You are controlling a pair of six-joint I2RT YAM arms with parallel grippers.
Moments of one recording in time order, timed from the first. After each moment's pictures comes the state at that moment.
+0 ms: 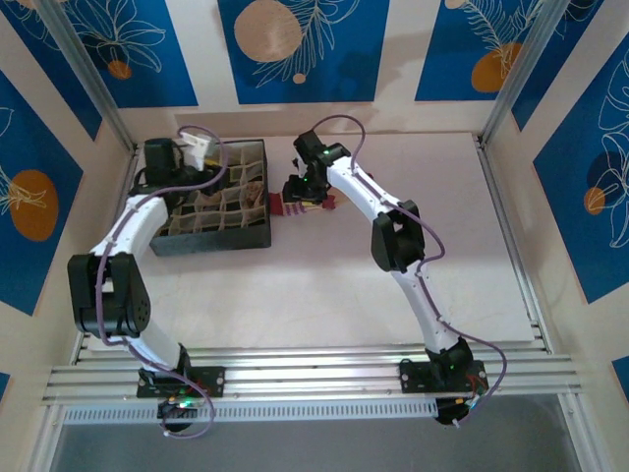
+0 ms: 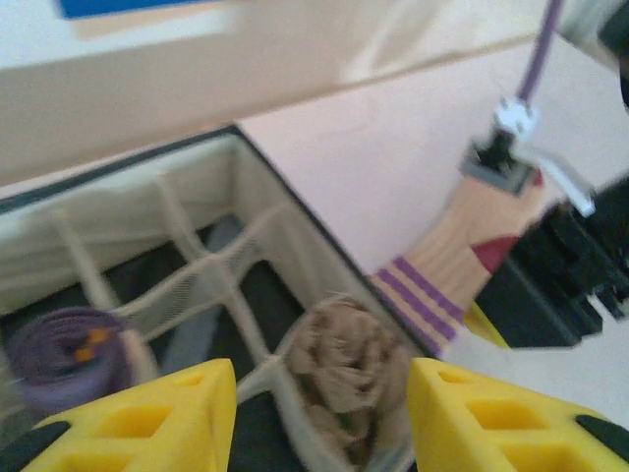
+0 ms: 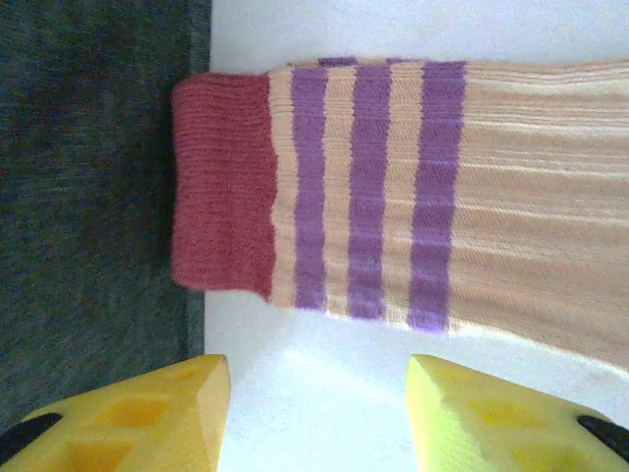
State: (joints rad) left arm -0.04 1.61 1.24 -0.21 0.55 0.17; right arm 0.55 2.52 2.42 -1.07 -0.27 0.45
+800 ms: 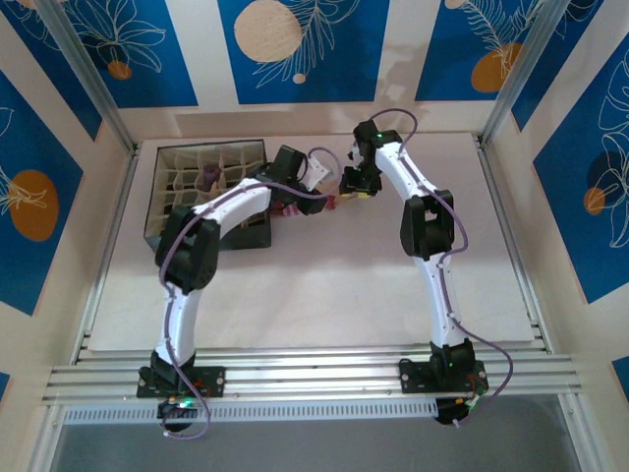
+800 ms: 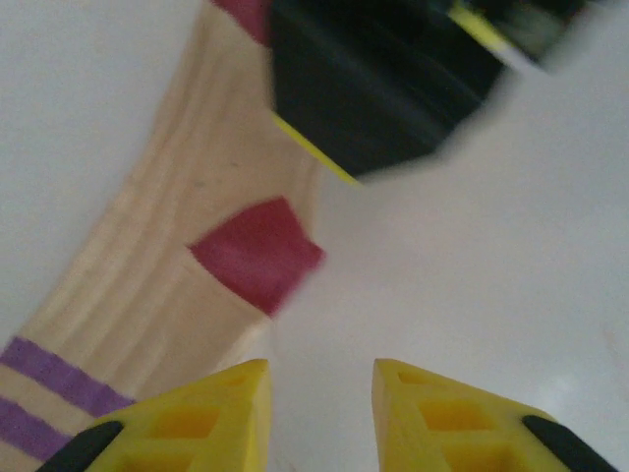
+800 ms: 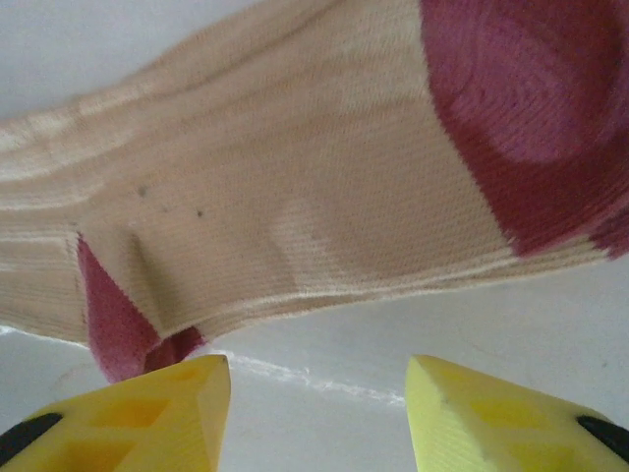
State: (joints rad) left arm -0.53 2.18 1.77 -0.46 0.30 0.18; right arm 0.28 2.51 2.34 -1.19 -0.21 0.22
